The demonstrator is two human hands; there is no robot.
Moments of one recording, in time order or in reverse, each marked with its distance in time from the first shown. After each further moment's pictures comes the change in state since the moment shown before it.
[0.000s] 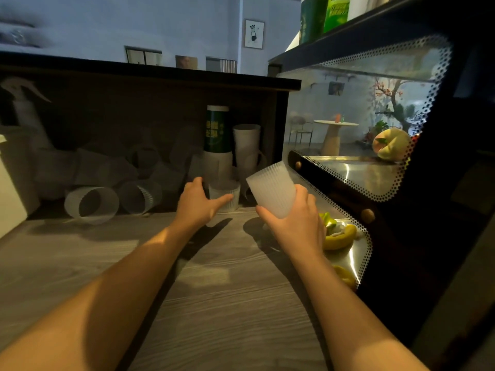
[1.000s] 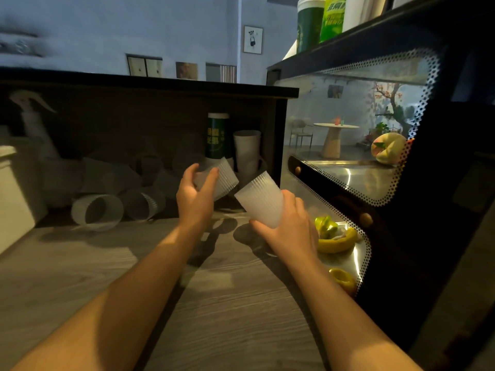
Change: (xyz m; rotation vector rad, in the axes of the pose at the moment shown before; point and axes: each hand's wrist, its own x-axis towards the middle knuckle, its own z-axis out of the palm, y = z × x) left_hand -0.020 0.029 -0.015 -0.698 0.198 0.001; right_hand -0.004 -0.001 0.006 -0.068 -0.050 -0.125
